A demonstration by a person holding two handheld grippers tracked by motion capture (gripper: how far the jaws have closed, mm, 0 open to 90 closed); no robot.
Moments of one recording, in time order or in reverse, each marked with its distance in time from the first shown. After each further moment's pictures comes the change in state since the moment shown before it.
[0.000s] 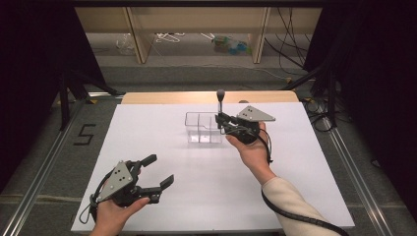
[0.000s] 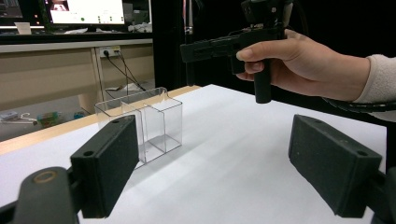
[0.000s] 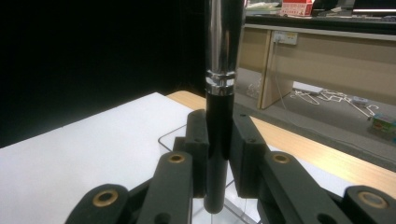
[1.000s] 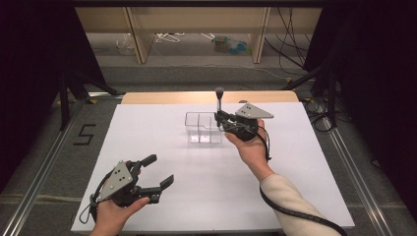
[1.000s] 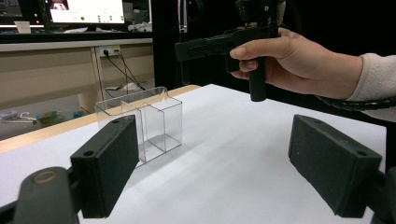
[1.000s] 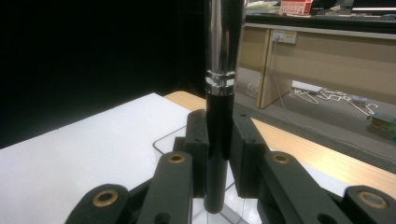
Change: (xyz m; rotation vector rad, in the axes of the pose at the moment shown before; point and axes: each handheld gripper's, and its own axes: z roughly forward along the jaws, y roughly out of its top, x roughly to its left) left arm 0.000 -0.001 0.001 -0.011 -0.006 -0.010; right arm -0.003 0.002 0.007 0.010 -0.003 0.009
